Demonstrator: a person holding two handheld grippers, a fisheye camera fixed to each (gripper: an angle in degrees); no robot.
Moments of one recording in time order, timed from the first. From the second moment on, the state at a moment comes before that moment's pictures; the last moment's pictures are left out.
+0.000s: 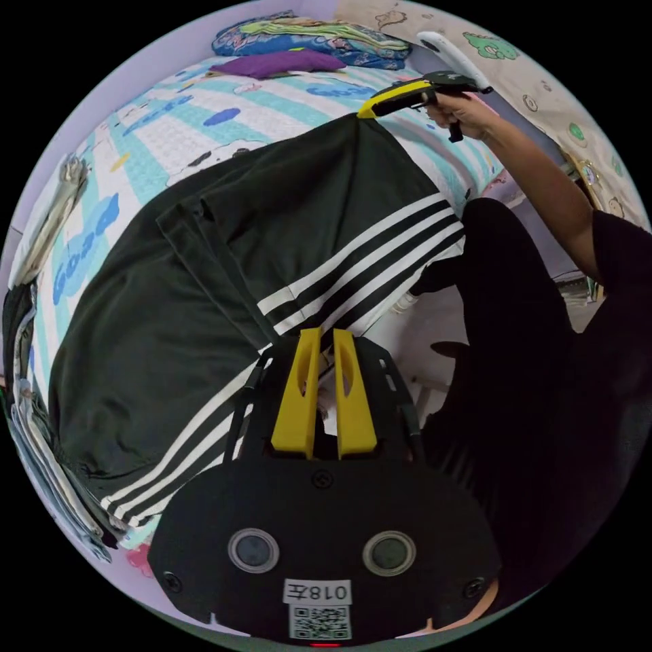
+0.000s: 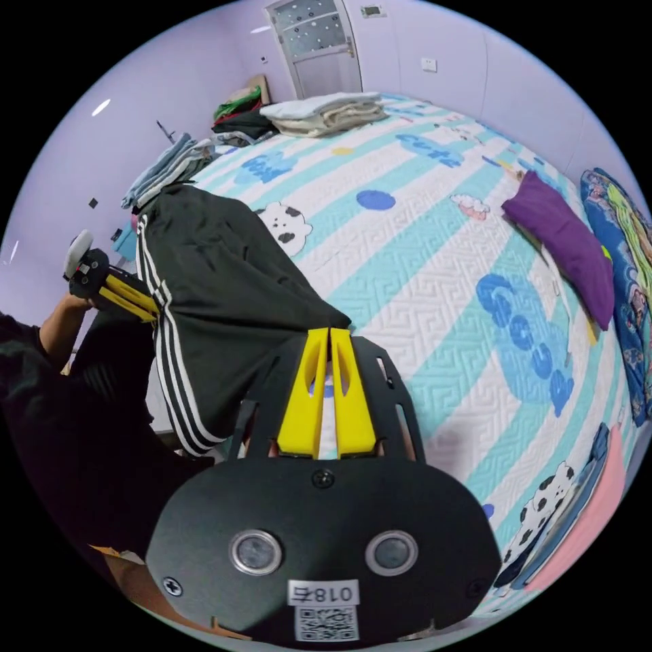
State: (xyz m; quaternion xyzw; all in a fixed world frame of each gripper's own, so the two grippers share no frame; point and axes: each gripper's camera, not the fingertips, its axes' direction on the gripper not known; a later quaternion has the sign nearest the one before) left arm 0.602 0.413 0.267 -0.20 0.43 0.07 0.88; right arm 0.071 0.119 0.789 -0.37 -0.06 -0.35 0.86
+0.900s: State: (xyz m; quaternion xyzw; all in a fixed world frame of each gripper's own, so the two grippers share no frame) left arm 0.541 0.498 0.337 -0.12 0.48 -0.03 0.87; right arm -0.119 0.185 0.870 -0.40 -0.10 -0.55 0.73
